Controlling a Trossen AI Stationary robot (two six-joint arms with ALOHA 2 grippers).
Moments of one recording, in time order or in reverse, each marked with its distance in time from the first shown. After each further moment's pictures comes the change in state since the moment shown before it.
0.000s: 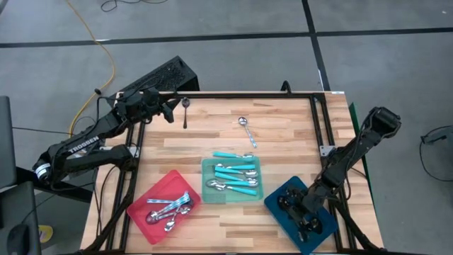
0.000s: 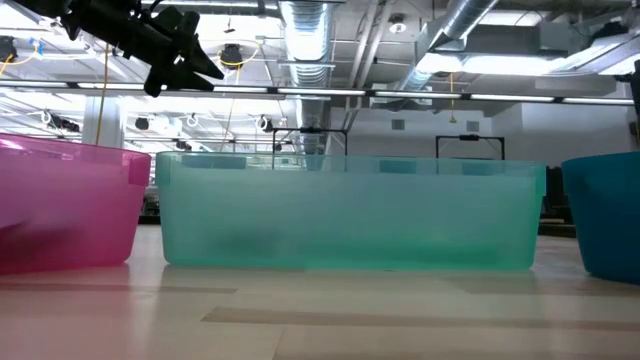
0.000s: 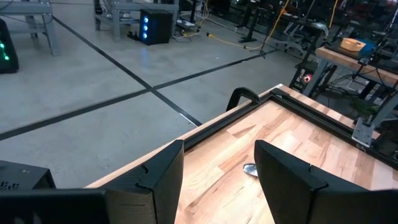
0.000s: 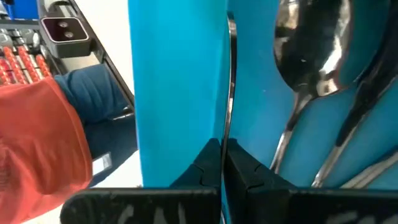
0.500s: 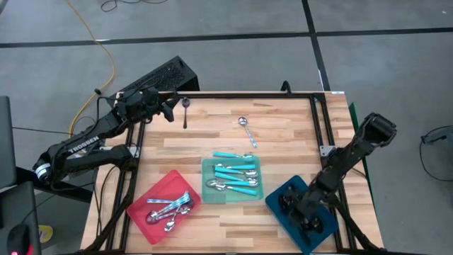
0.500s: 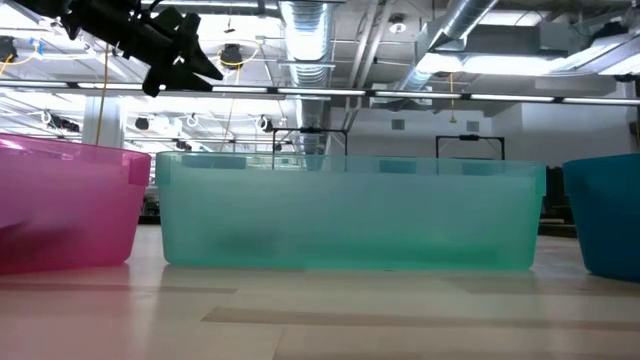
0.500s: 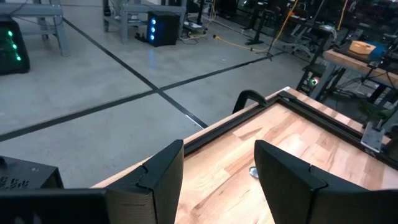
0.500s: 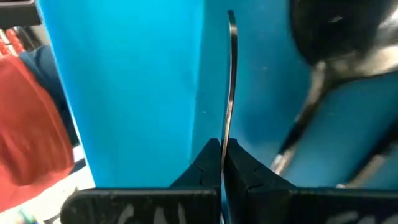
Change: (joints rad) left arm 0.000 0.000 0.000 0.001 -0.031 -0.005; right arm -0.006 0.171 -0.002 0.119 -0.117 -0.012
